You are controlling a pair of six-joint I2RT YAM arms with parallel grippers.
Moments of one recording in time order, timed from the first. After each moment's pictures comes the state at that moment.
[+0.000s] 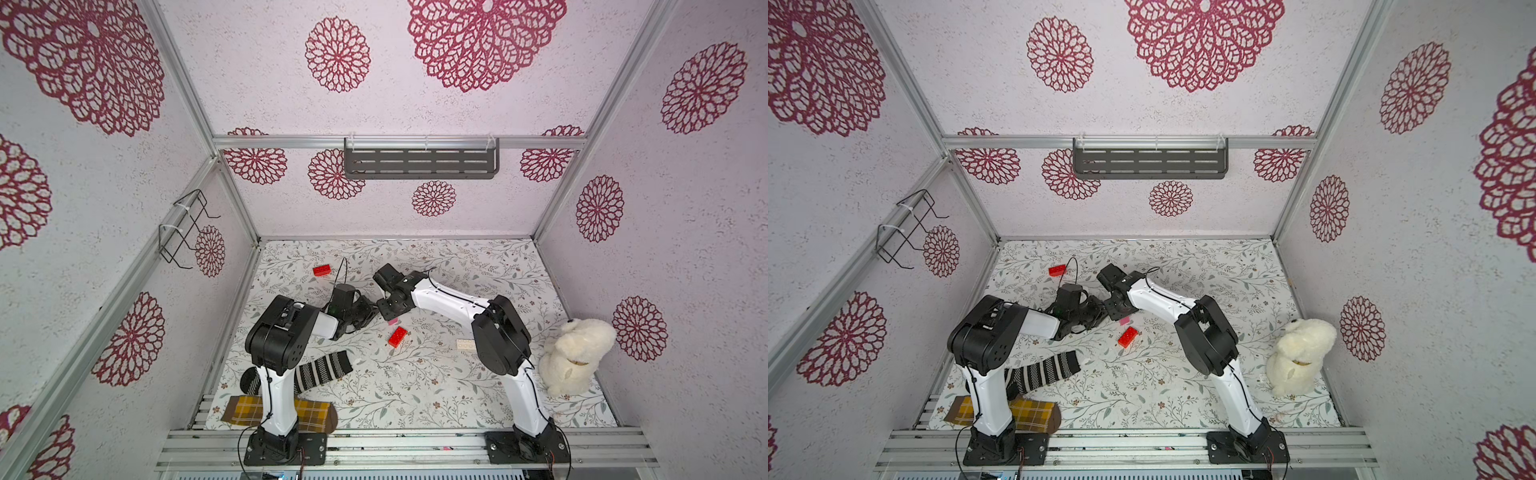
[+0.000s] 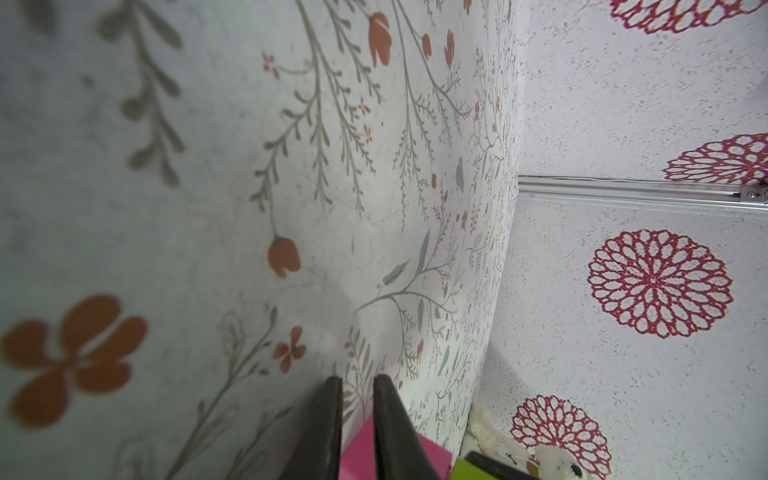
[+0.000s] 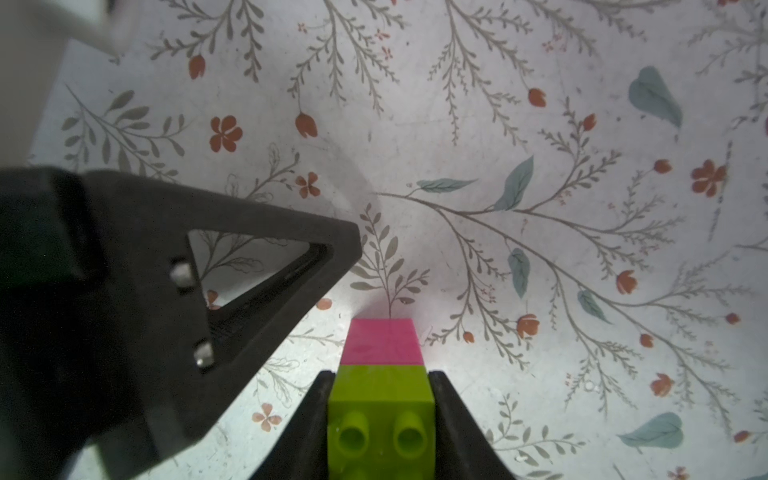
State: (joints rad) left arm -0.37 2.00 0.85 0.51 0.40 -1.17; right arm 0.81 2.17 1.76 -0.79 0.10 0.27
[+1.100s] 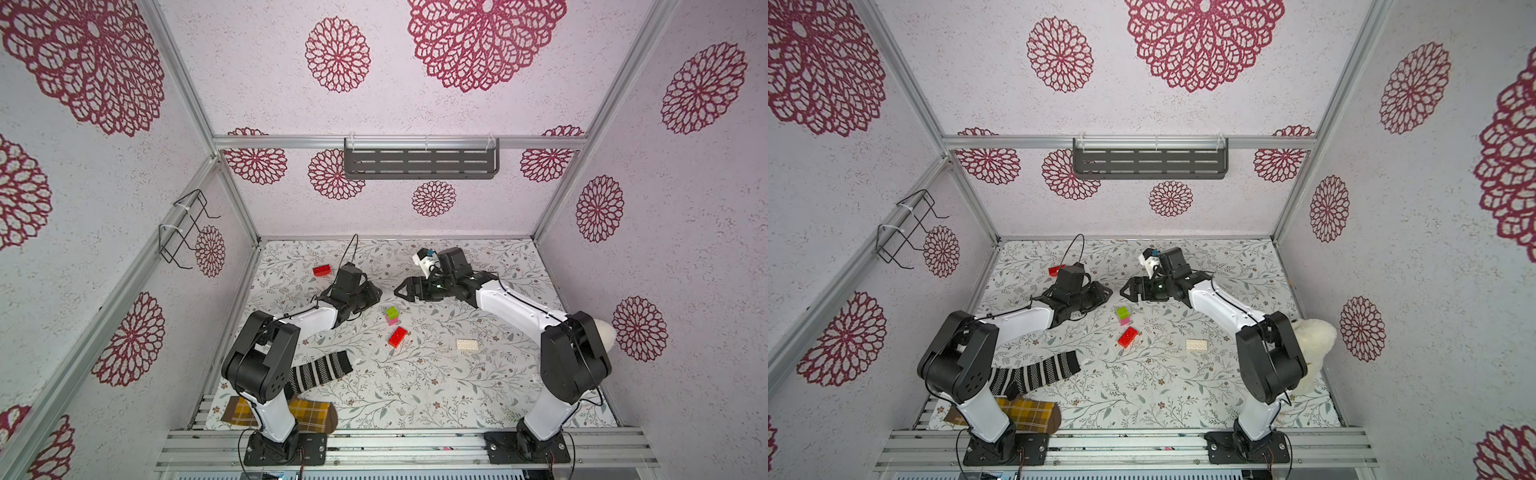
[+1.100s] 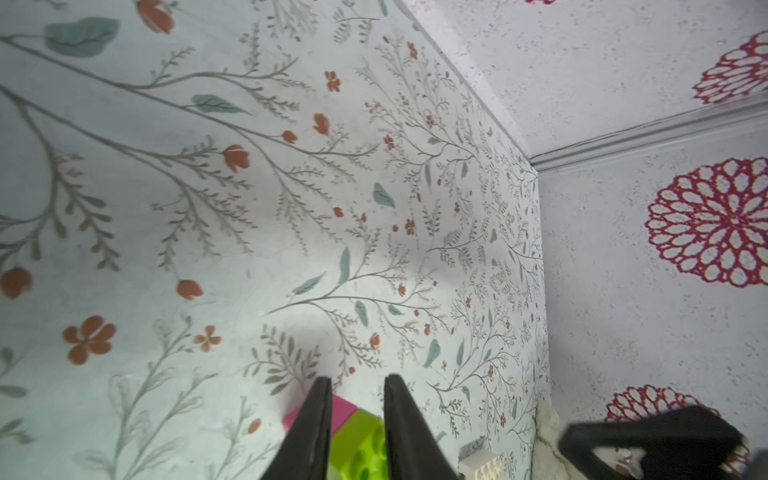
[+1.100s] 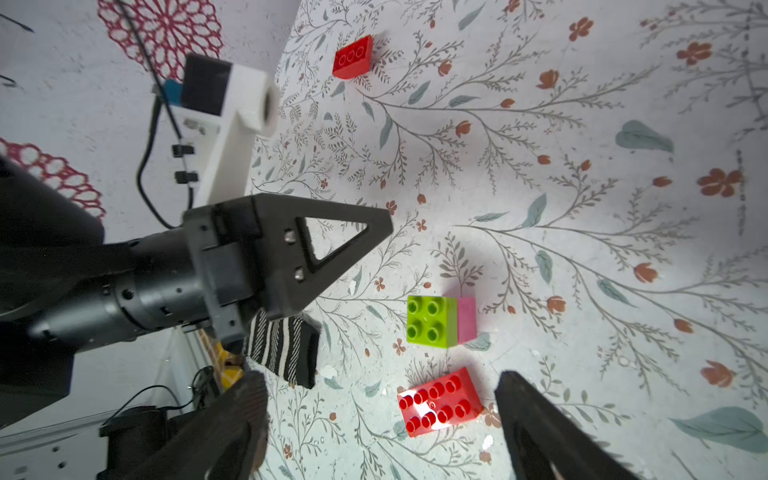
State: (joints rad) left arm -0.45 1.75 1.02 0.07 0.19 -0.84; right arm 0.49 1.73 1.25 -0.29 -0.59 0.43
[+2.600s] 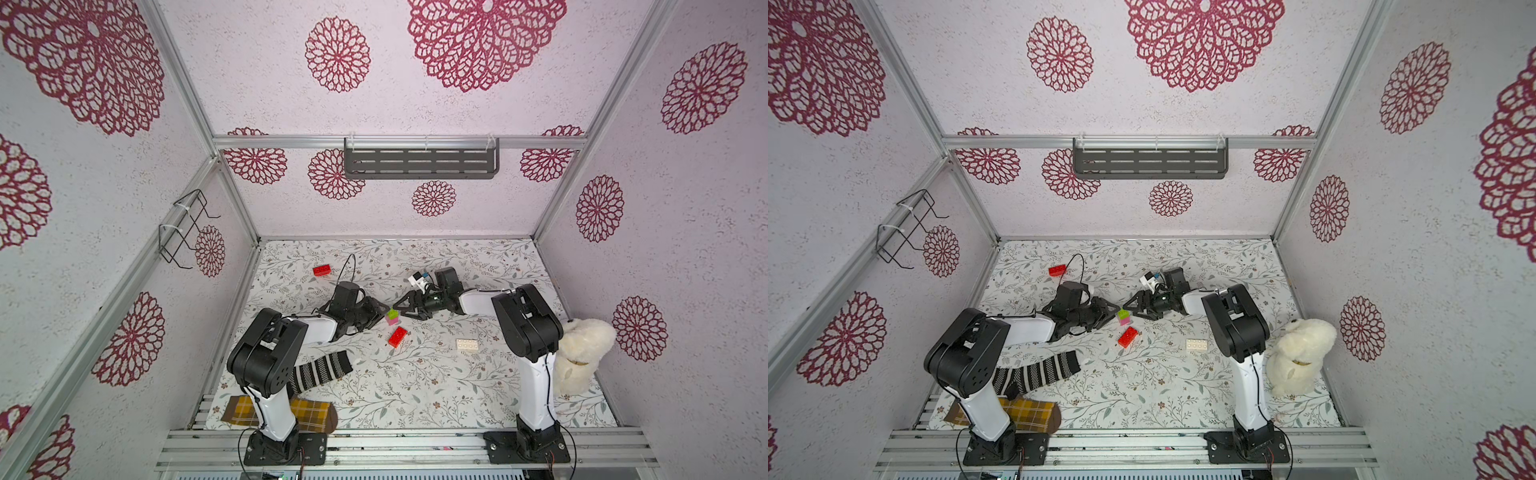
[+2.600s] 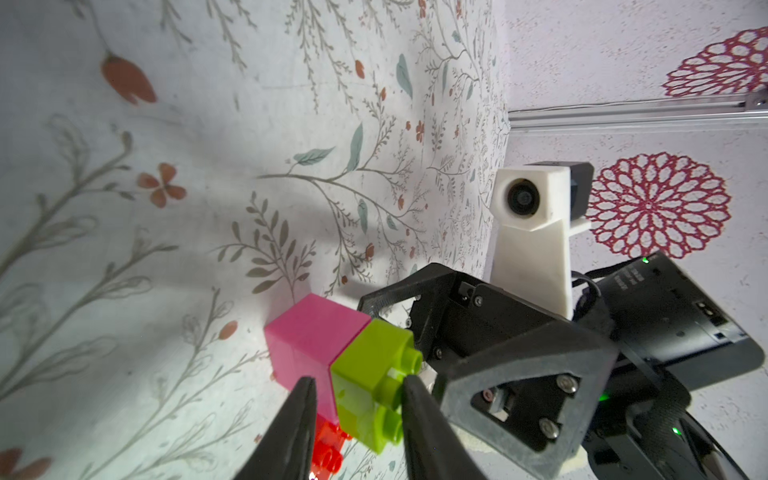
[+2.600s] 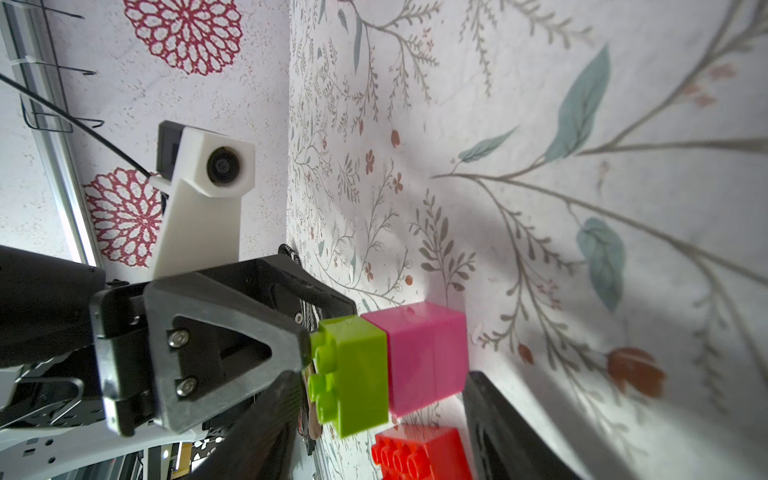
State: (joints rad) left arm -0.42 1.82 0.83 0.31 0.46 -1.10; right arm 0.44 2.11 1.22 0.08 -0.96 0.65
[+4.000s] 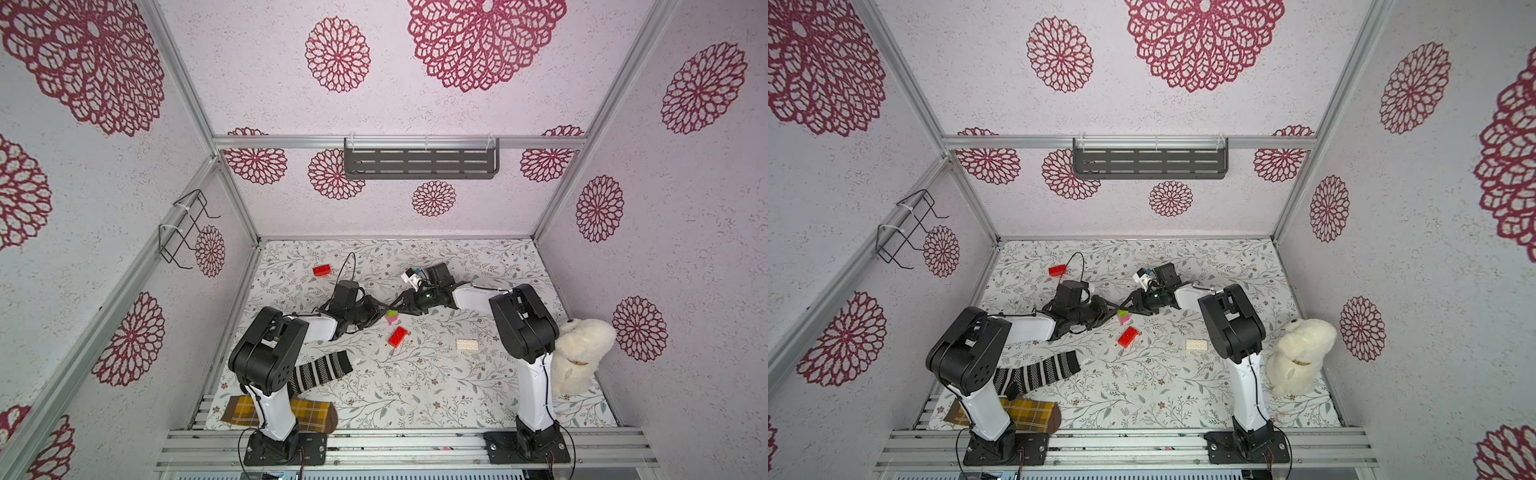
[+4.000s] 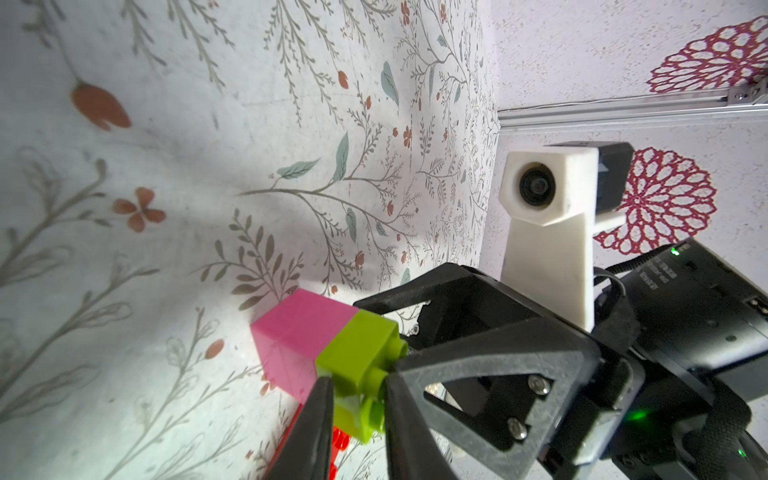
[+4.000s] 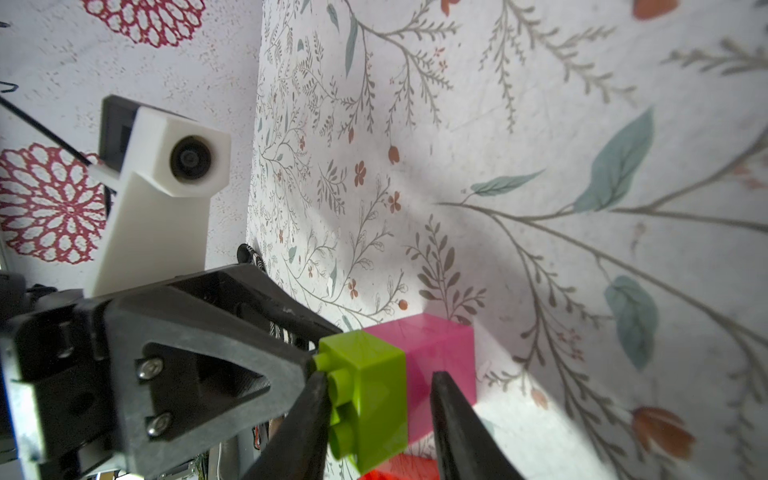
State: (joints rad) left arm -0.42 1.83 0.83 0.33 0.46 -1.10; right arm 0.49 2.12 1.33 -0.11 -0.83 0.50
